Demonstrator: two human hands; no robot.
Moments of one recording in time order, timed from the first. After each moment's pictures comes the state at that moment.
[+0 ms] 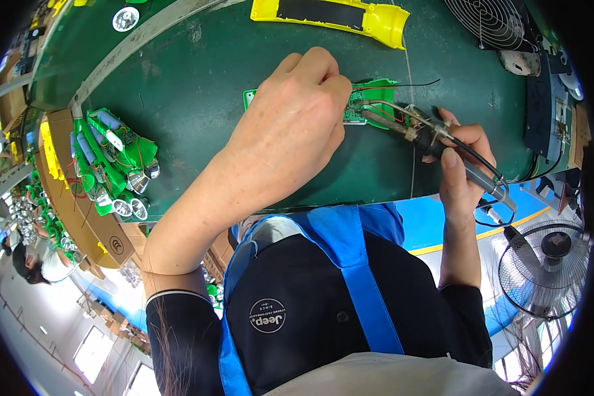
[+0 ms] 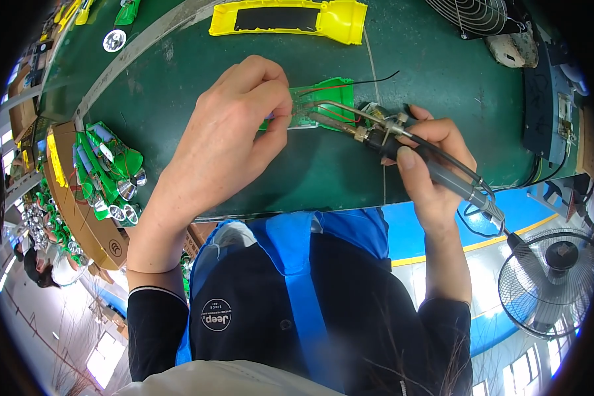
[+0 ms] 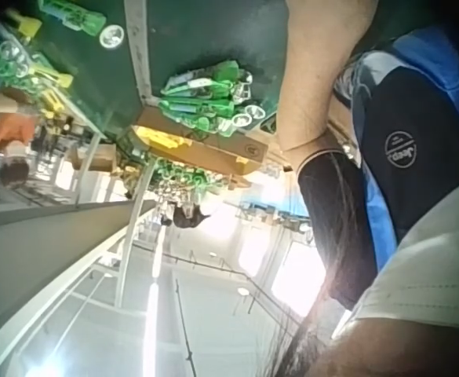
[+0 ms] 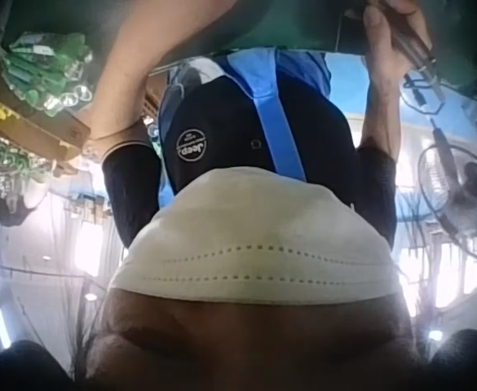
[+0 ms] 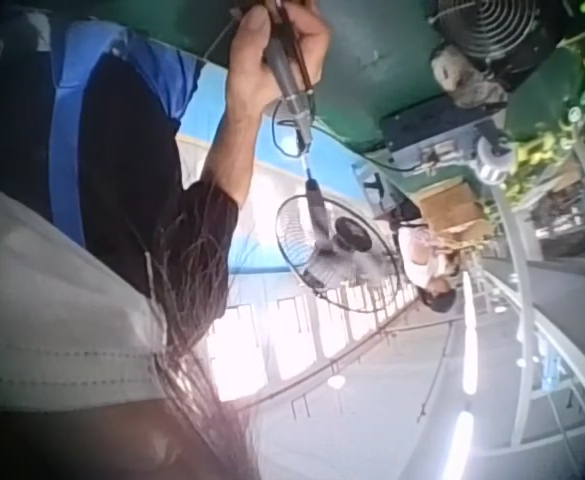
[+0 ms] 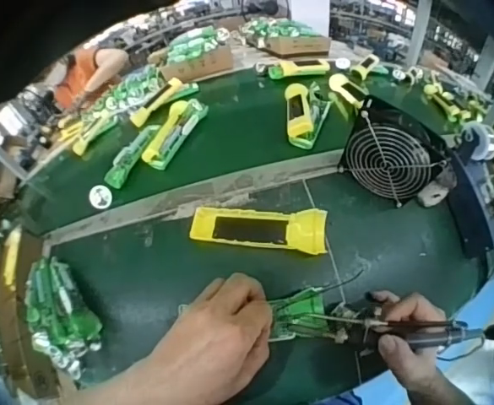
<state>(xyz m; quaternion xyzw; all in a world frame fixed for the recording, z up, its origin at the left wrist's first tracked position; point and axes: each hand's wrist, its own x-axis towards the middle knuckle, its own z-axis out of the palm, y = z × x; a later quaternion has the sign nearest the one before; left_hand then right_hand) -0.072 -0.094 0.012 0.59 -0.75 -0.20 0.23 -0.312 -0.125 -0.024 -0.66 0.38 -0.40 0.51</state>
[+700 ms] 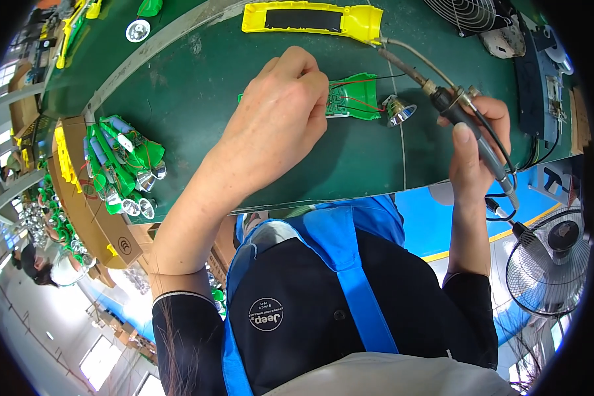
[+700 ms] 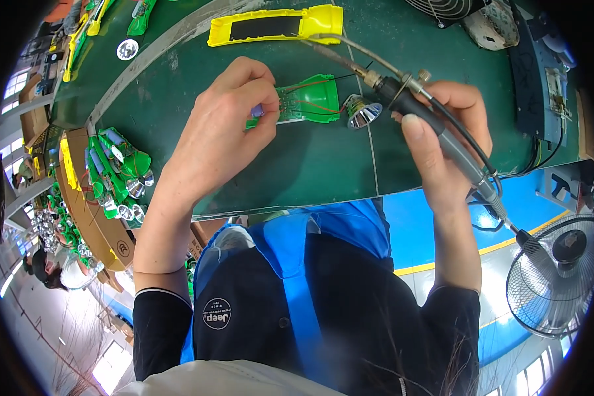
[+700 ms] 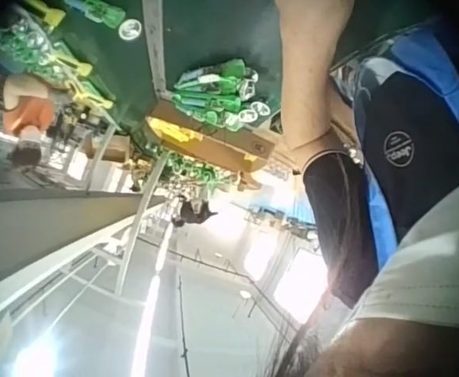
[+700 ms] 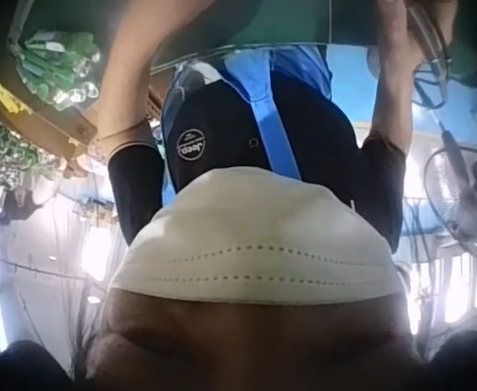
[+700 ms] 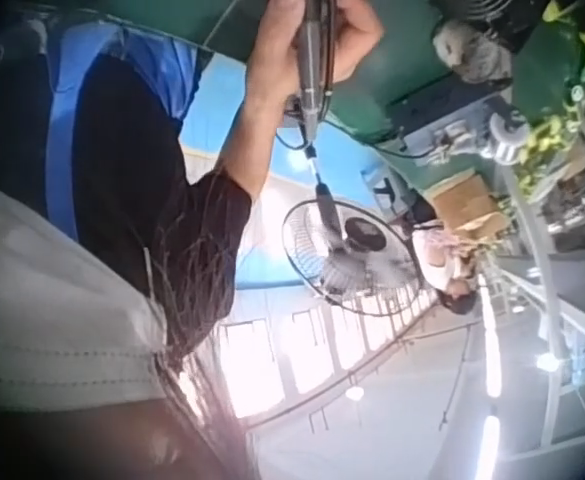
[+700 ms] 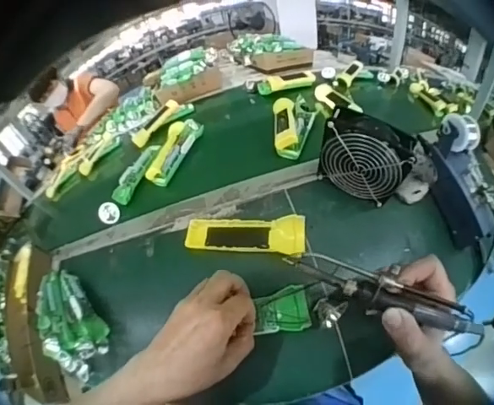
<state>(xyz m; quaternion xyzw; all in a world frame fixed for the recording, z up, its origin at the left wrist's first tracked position) -0.075 -0.093 0.017 0.61 -0.74 -0.20 0.20 -0.320 -0.136 -0.014 -0.66 0.37 -0.47 0.45</state>
